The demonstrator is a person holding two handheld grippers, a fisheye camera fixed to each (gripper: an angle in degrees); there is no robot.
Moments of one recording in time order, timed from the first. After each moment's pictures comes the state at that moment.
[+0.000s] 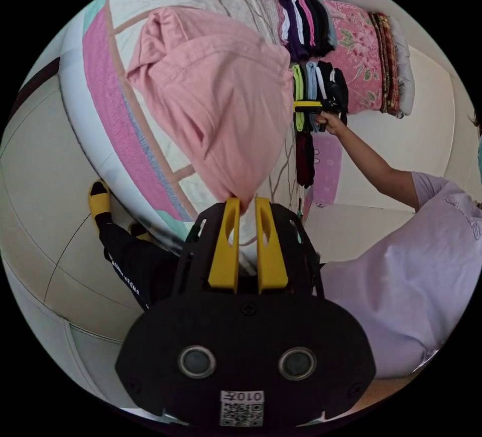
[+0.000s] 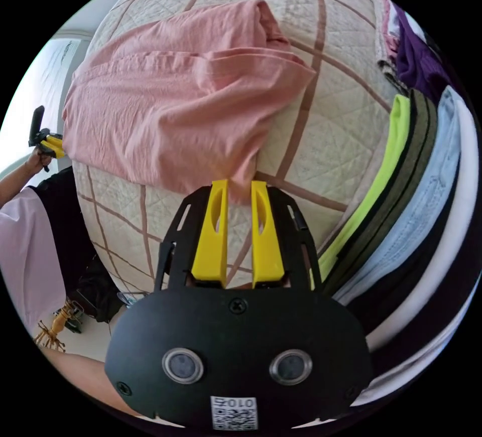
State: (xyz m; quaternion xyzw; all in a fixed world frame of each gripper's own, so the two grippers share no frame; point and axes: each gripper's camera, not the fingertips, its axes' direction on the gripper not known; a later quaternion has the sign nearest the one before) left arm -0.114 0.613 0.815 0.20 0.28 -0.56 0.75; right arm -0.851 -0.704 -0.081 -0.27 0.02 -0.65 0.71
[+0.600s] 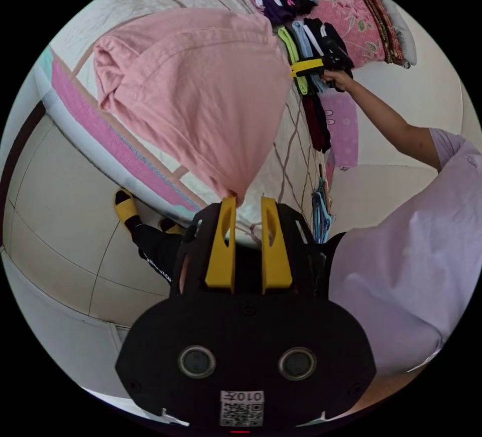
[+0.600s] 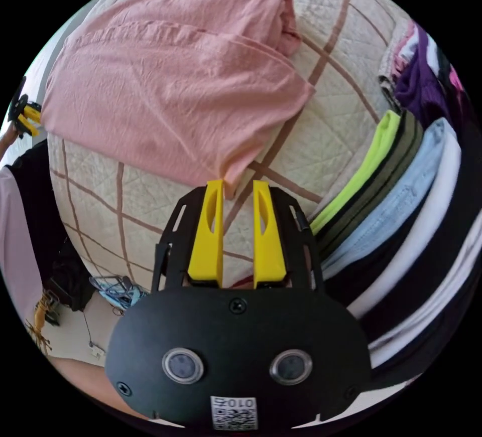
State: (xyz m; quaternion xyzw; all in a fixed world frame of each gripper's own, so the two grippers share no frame) left arm -0.098 0.583 0.782 0.12 0.24 -0.49 0.83; right arm -0.851 -0.667 -0.065 -0.23 0.12 -0.69 0.67
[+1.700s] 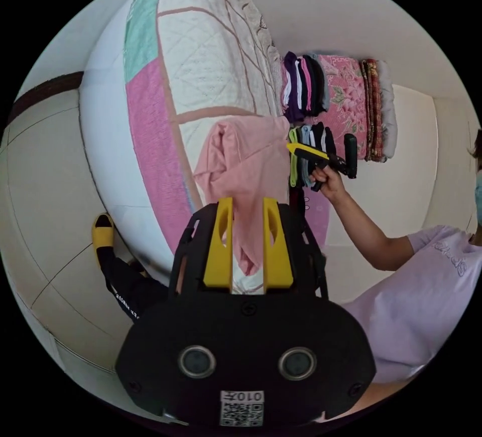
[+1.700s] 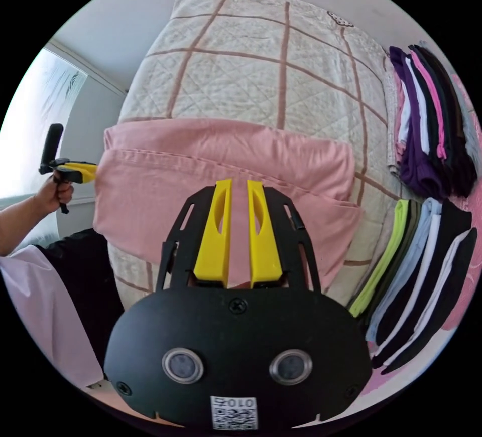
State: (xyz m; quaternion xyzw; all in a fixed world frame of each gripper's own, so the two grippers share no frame) left arm -0.138 0.658 0.720 0.32 0.22 -0.61 0.69; right arm -0.935 -0.520 -0.043 -0.12 -0.04 -0.62 0.78
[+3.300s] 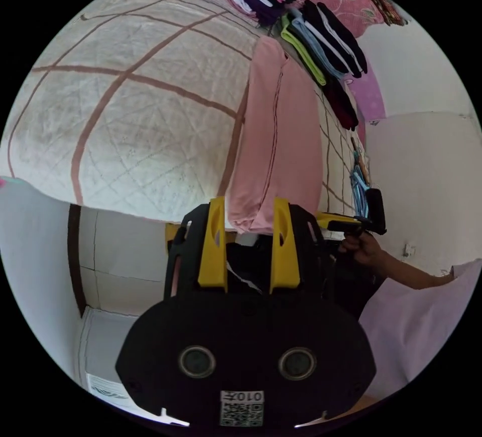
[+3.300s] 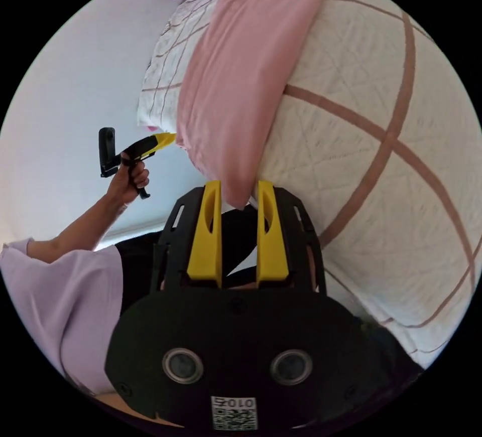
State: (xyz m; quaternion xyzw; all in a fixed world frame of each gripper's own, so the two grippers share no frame) left arm -0.361 0.496 0.562 -0.01 0.16 -0.37 0.92; right arm -0.730 -0.334 0.129 -0.22 -0.37 -0.04 0.90
